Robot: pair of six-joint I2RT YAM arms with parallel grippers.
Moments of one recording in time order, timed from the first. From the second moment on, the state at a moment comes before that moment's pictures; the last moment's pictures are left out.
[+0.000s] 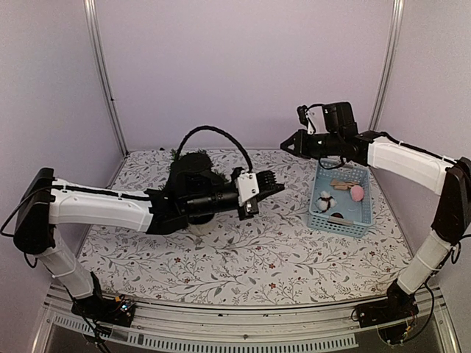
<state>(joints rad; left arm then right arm) -1.08 1.63 1.06 0.55 0.20 0.62 0.51 1.64 1.39 -0.21 -0.32 0.45</state>
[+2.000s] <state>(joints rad) -0.85 1.52 1.14 0.59 0.37 -0.32 0.75 1.36 1.09 0.07 -0.63 -0.13</state>
